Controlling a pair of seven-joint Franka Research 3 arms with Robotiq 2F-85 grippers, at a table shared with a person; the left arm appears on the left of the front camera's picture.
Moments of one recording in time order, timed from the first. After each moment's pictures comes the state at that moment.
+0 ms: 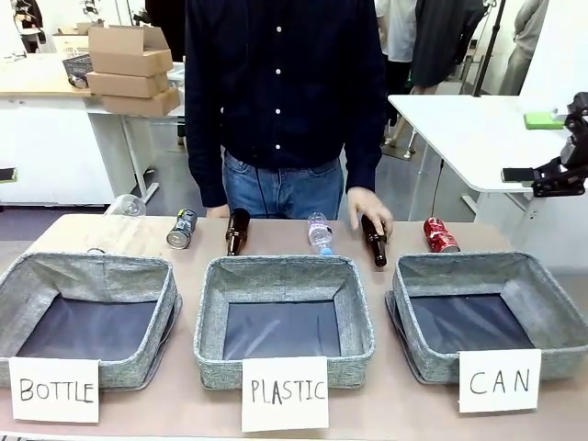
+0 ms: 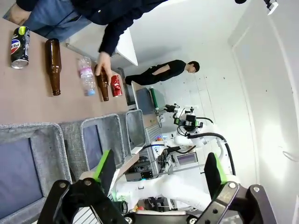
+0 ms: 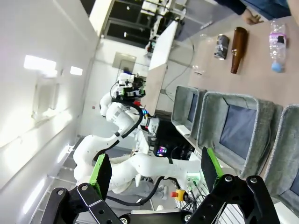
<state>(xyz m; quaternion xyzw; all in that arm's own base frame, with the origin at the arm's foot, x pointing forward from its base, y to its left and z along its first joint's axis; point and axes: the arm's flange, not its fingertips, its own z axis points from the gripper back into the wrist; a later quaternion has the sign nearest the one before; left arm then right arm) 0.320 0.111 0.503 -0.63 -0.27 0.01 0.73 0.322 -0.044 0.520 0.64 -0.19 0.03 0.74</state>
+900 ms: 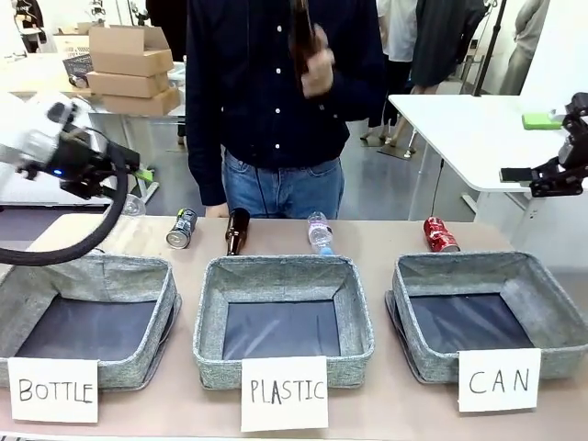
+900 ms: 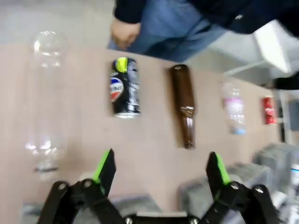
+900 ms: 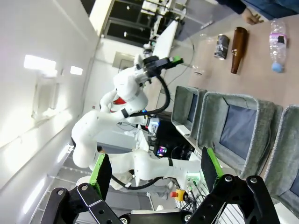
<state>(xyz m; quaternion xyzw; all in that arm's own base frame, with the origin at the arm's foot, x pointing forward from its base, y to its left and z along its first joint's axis) 0.503 -0.042 0.439 -0.24 -0.29 0.00 0.93 0.323 -0.044 0.520 0.64 -0.19 0.03 0.74</state>
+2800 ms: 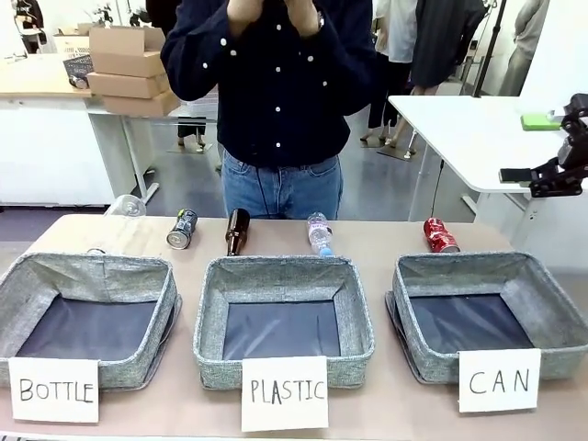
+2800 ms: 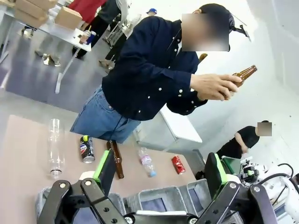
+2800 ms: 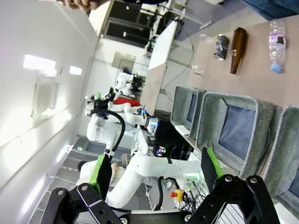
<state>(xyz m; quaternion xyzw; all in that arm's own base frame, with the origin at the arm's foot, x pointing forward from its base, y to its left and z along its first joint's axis) 0.212 0.141 0.632 -0.40 -0.56 0.02 0.73 0.324 -0.044 0.520 0.64 -0.19 0.03 0.74</state>
